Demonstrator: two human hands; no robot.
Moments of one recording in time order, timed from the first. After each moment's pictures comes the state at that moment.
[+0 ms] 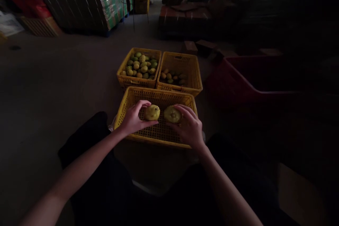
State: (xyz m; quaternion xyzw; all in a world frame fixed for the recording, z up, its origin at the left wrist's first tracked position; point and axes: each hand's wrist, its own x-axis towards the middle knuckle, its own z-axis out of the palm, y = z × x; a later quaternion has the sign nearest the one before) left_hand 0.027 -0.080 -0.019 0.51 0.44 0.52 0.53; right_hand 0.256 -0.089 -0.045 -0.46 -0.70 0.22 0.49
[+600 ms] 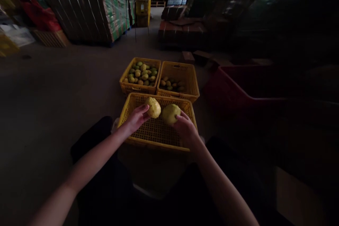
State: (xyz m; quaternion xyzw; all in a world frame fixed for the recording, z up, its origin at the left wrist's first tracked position) left_hand 0.039 -0.064 -0.020 0.20 0.35 0.53 0.75; right_hand 0.246 -0.072 -0.035 -0.33 -0.28 0.71 0.55
